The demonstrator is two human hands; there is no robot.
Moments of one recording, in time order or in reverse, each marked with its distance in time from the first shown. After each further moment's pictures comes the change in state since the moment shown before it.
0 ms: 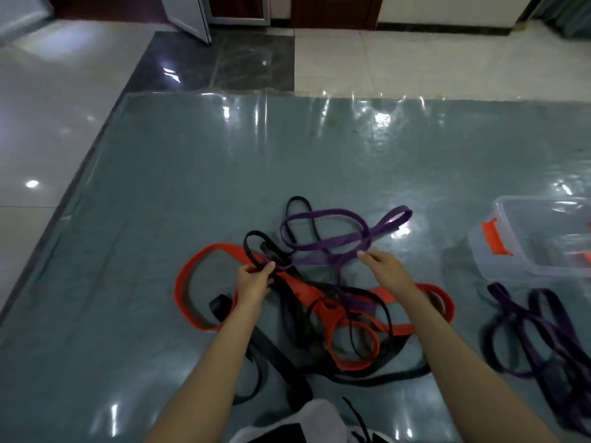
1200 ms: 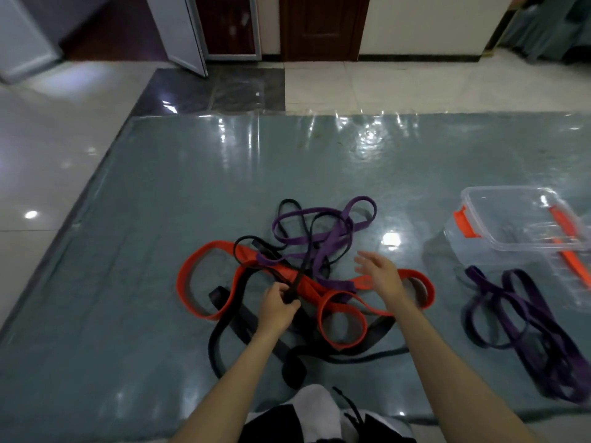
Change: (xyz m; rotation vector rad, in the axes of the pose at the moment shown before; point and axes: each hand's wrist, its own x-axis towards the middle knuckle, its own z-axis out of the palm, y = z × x) left_hand -0.080 -0.066 0.006 0.634 -0.164 0.323; right_hand -0.065 0.029 0.008 0.414 0.140 0.024
